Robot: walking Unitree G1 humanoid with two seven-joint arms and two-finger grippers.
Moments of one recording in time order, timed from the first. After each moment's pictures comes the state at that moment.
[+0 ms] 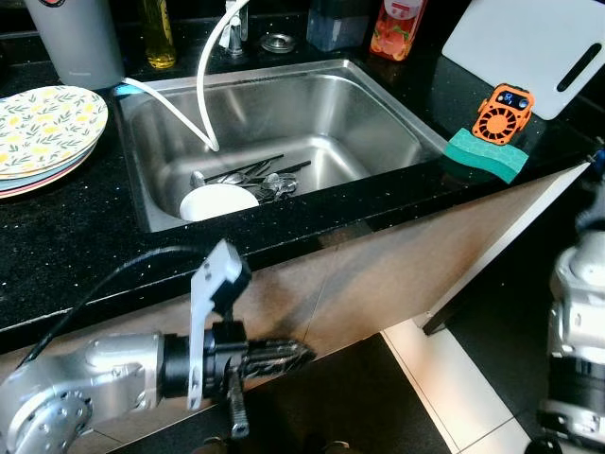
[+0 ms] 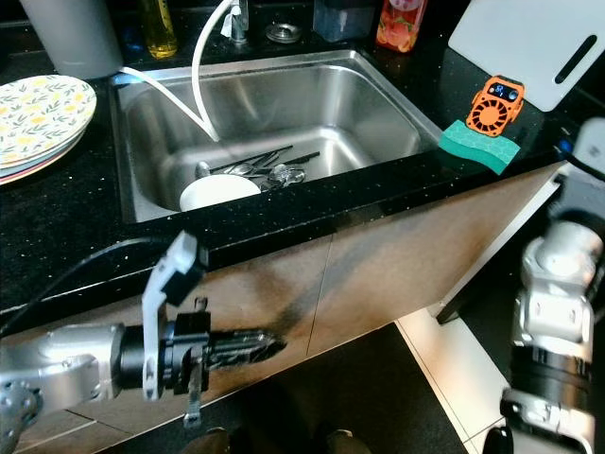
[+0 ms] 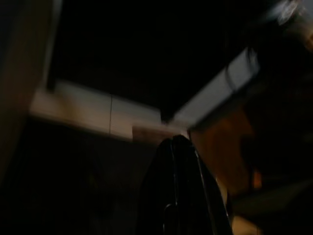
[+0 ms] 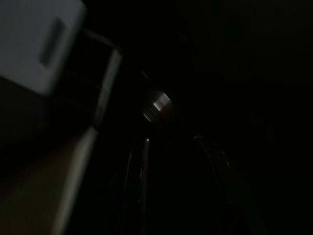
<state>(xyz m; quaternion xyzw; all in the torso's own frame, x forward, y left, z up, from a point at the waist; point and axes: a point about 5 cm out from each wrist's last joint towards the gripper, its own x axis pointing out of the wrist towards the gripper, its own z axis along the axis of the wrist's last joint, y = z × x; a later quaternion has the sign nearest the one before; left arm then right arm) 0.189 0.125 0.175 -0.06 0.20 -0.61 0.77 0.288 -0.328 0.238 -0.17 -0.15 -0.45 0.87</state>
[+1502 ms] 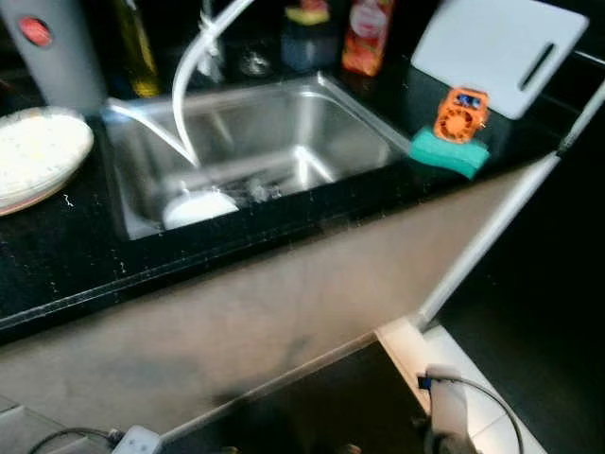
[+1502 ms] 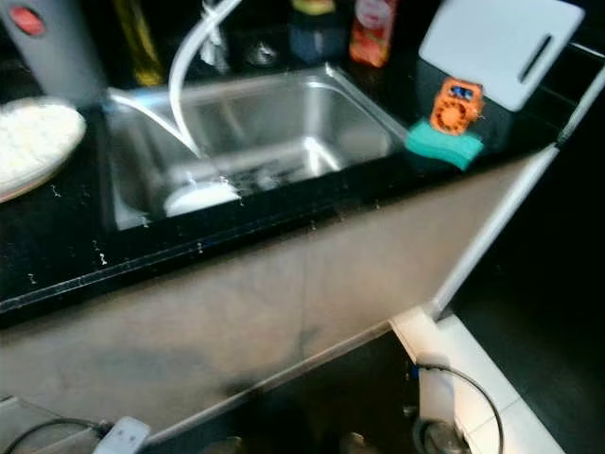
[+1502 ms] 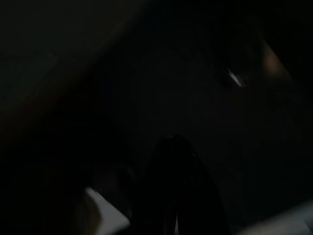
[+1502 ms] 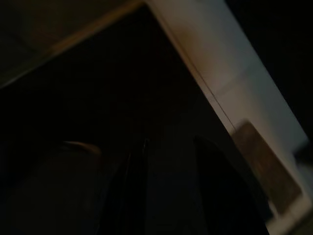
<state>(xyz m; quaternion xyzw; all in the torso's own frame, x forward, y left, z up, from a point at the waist) 0.136 0.269 -0.062 0.12 0.53 -0.03 0.84 0.191 -0.234 -0.063 -0.02 0.38 -0.11 0.92</state>
